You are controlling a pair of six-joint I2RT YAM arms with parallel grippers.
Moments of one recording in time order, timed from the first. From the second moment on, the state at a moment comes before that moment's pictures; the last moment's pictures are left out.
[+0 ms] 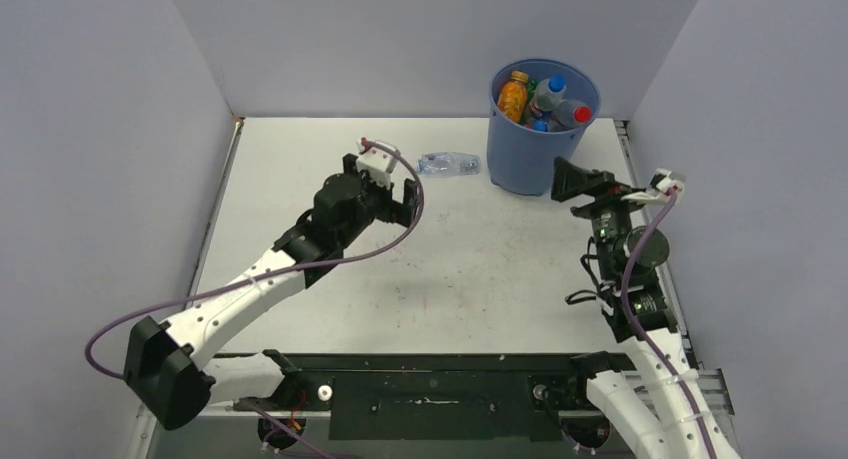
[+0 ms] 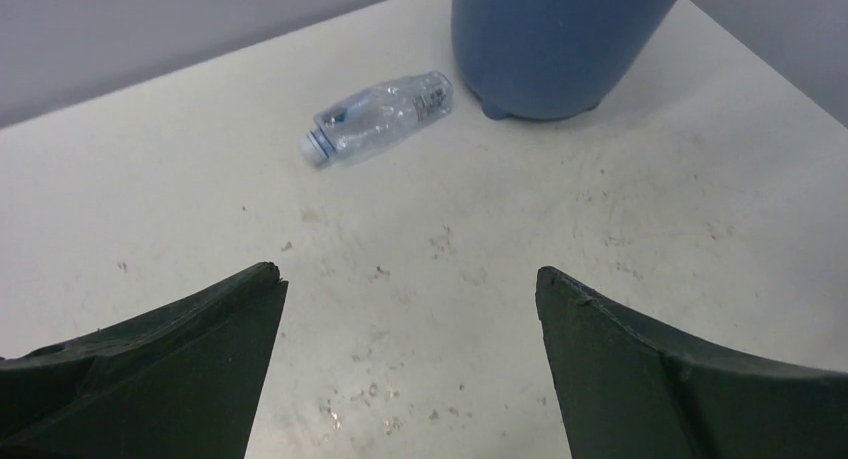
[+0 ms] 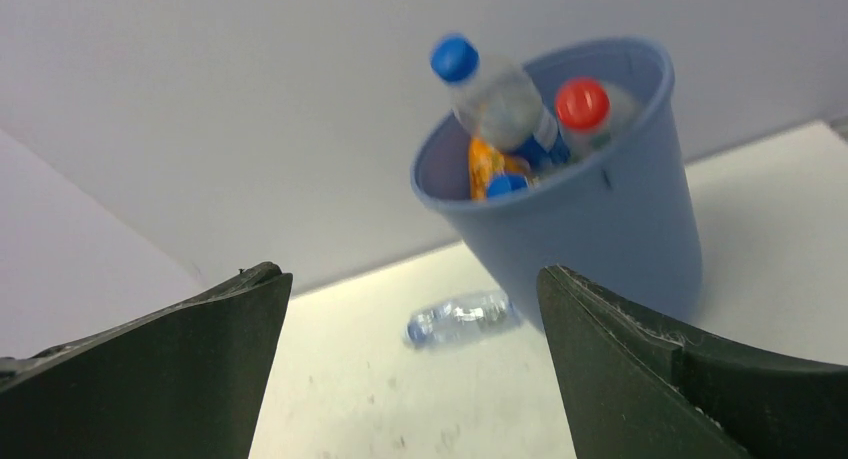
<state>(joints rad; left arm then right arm) -0.71 1.13 0.90 0.04 -0.16 -0.14 0.22 0.71 0.78 0.16 0.17 0.53</state>
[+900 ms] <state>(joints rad) -0.55 2.20 1.84 -0.37 0.13 0.80 0.35 0.14 0.22 -0.17 0.02 0.67</state>
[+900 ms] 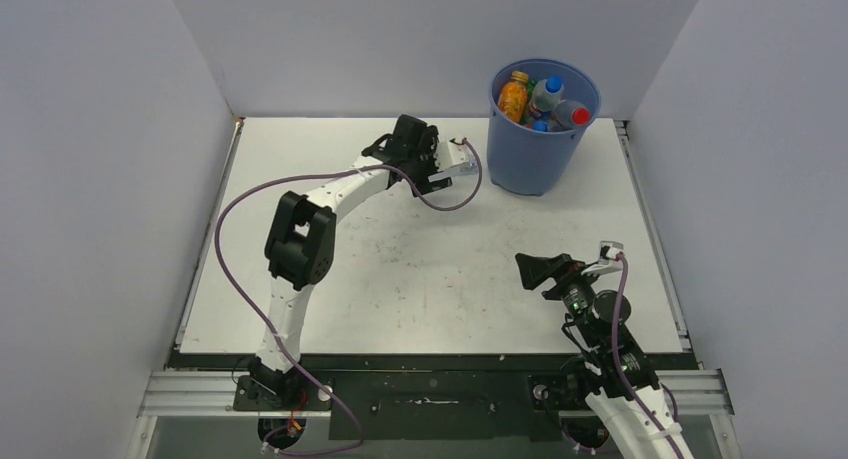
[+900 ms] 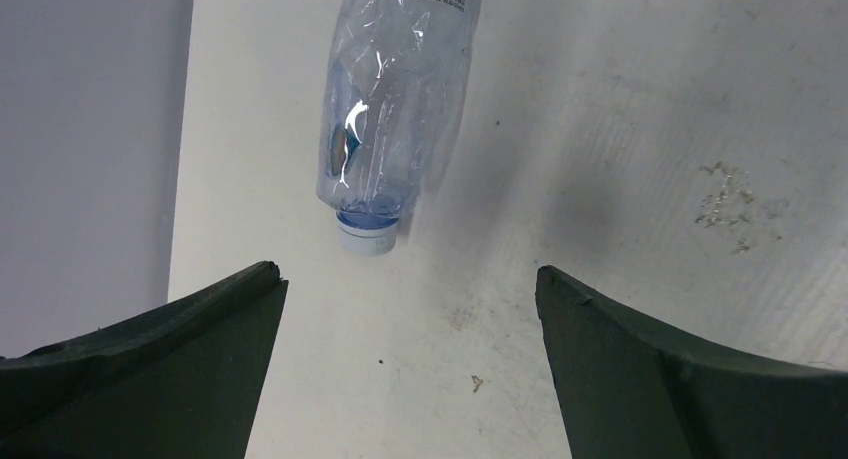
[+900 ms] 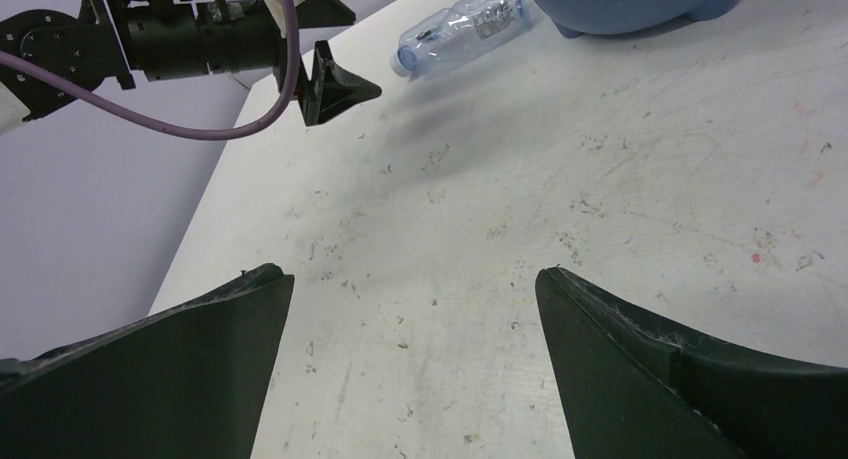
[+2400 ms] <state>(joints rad) -0.56 2.03 1.43 -0.03 0.22 0.61 0.40 0.15 0.18 -0.16 -0.02 0.68</state>
